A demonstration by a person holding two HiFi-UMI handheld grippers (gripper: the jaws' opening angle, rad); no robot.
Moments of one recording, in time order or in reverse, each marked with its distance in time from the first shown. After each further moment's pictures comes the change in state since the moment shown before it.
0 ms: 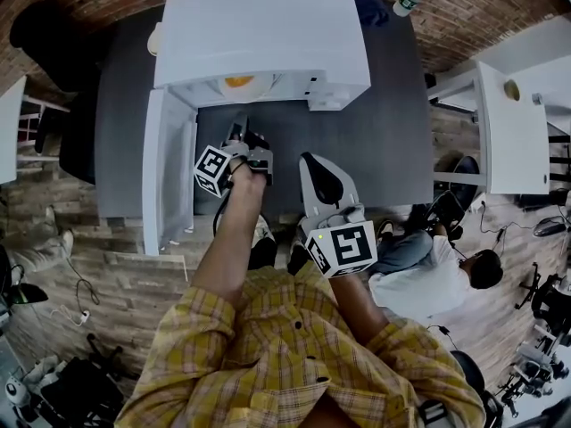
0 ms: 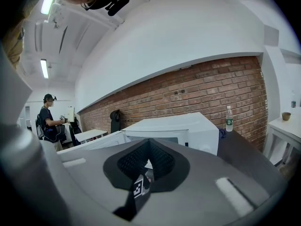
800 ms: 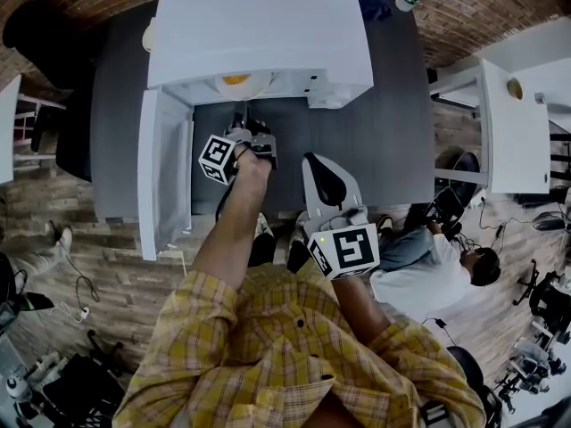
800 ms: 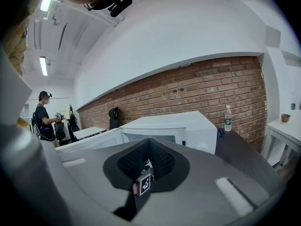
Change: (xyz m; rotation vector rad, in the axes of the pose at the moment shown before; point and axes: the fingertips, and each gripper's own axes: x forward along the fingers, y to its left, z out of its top) left arm 0.035 0.024 0.009 -0.035 -0.083 0.012; right arm 0.006 -0.009 -0.006 -0.015 0.026 -0.013
